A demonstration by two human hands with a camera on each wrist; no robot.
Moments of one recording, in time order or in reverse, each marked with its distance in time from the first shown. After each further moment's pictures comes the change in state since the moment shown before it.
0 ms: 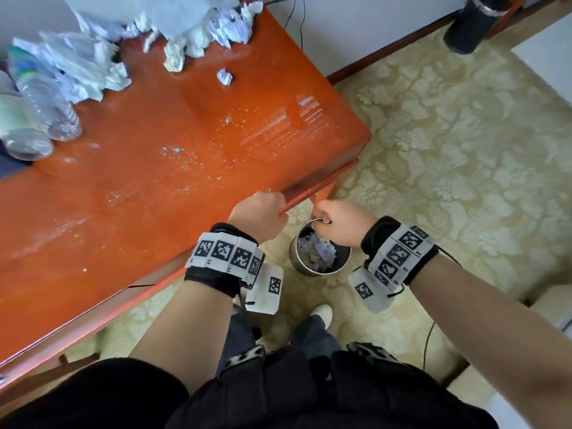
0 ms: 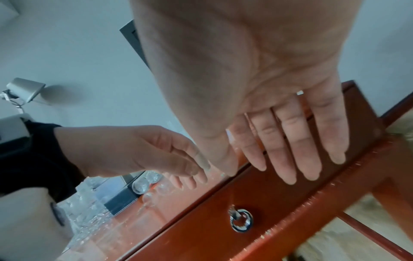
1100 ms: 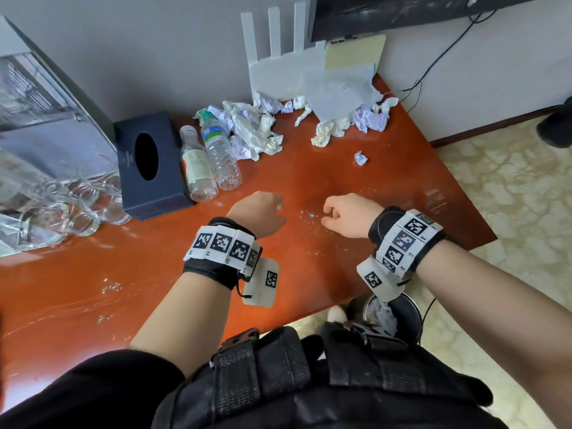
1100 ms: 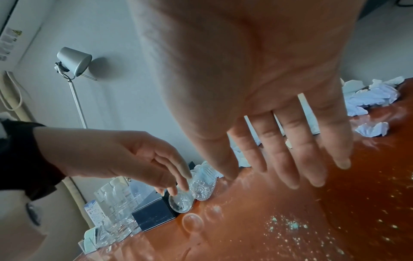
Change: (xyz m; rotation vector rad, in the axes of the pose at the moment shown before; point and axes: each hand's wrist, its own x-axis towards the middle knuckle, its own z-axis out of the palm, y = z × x) left_hand -0.042 -0.213 -0.175 -0.031 0.119 -0.218; right_hand 0.137 -0.238 -0.084 -0.226 -0.004 -0.165
